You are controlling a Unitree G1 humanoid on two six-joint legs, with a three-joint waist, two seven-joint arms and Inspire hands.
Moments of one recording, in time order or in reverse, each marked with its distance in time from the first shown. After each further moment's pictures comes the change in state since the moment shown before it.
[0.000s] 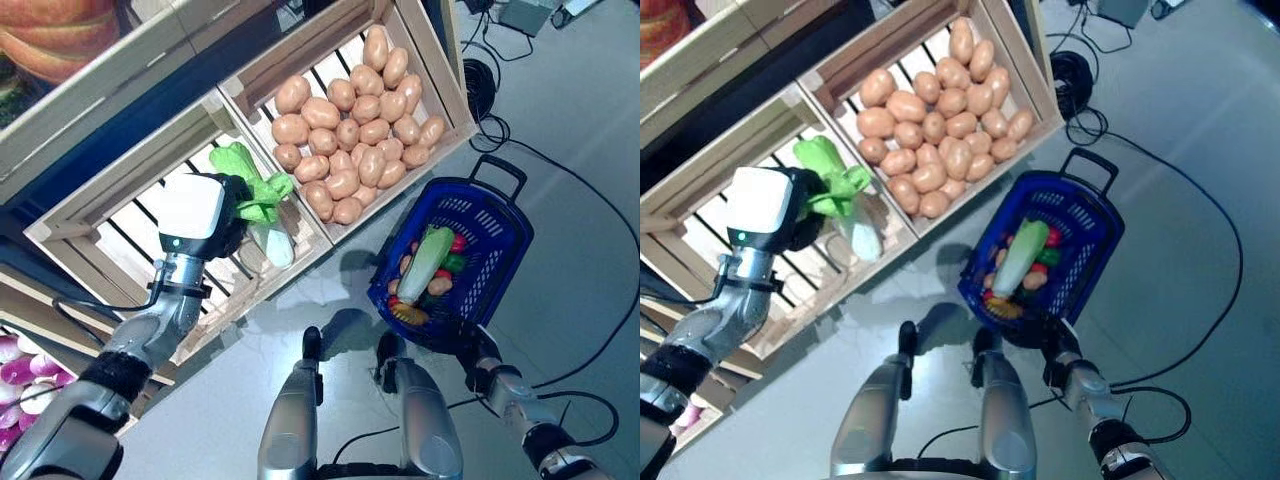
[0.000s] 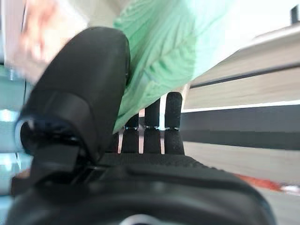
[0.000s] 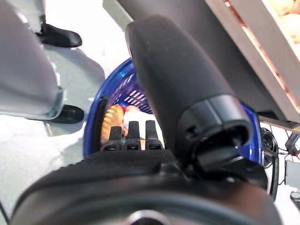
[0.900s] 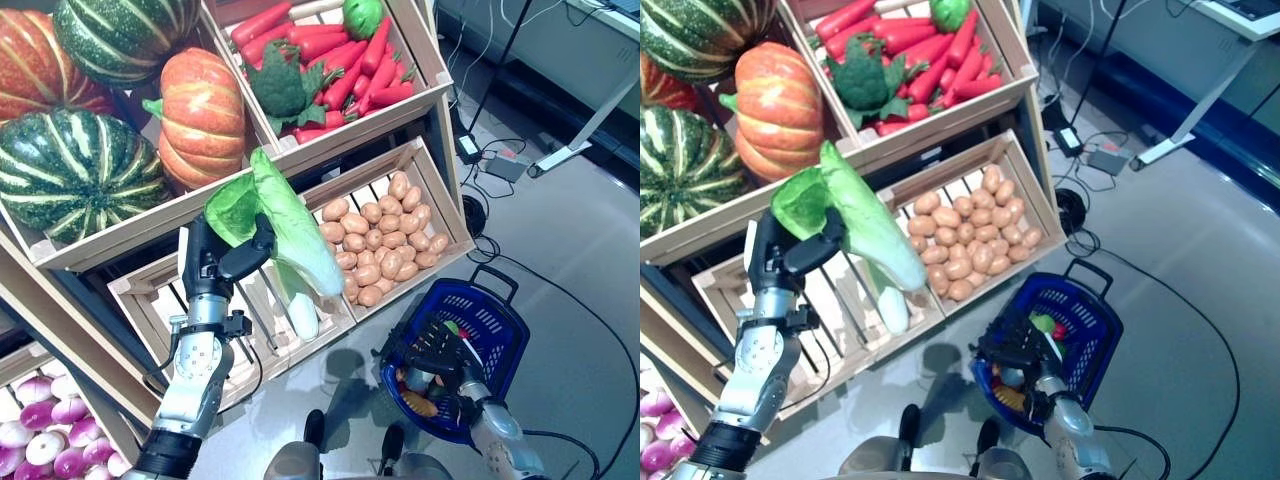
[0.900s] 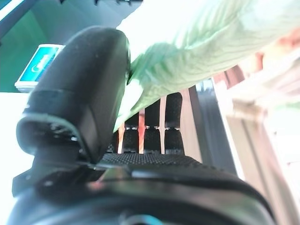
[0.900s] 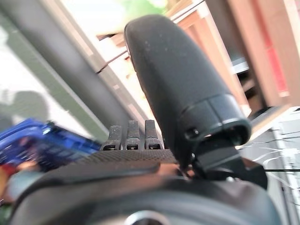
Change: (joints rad) left arm 0.341 -0.402 0.288 -0.346 -1.017 -0.157 -0.538; right arm 0.268 0.112 -0.079 -0.424 -0.113 -0.046 -0.017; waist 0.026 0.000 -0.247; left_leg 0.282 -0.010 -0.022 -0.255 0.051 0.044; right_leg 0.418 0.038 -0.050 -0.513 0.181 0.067
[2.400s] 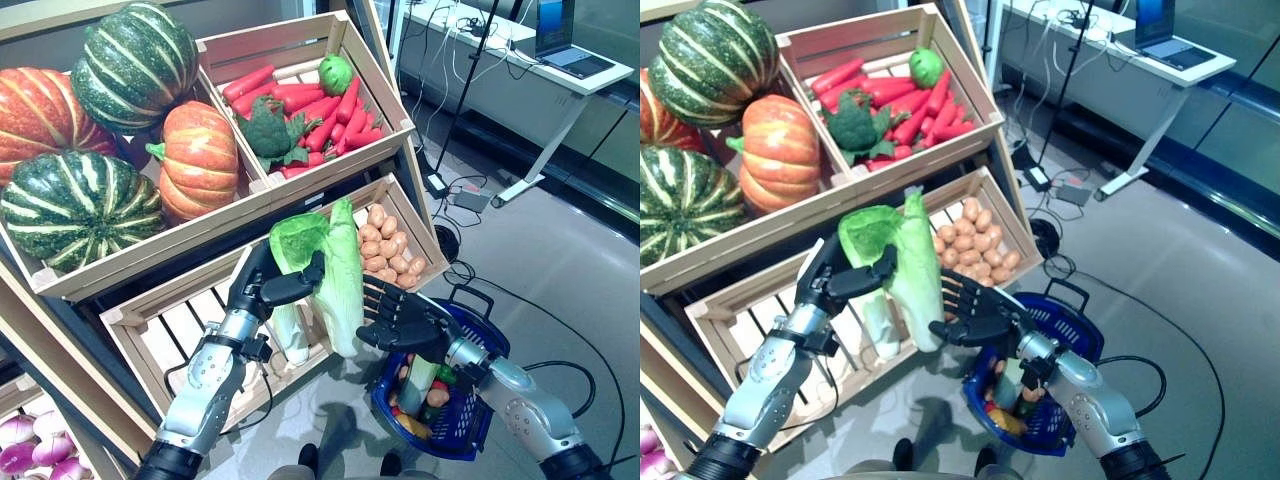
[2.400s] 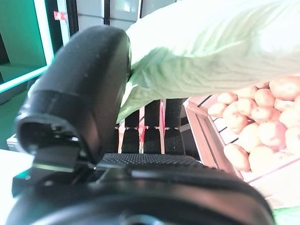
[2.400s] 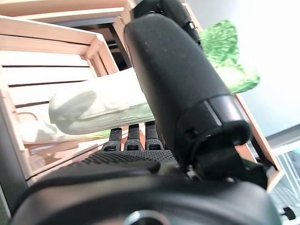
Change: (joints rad) left arm 0.032 0.062 -0.109 -0.072 -0.074 0.131 -0.279; right arm -0.090 -0.228 0.052 -0.435 0.203 0.410 0.338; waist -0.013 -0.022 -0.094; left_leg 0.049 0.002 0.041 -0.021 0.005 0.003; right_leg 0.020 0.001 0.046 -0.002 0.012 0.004
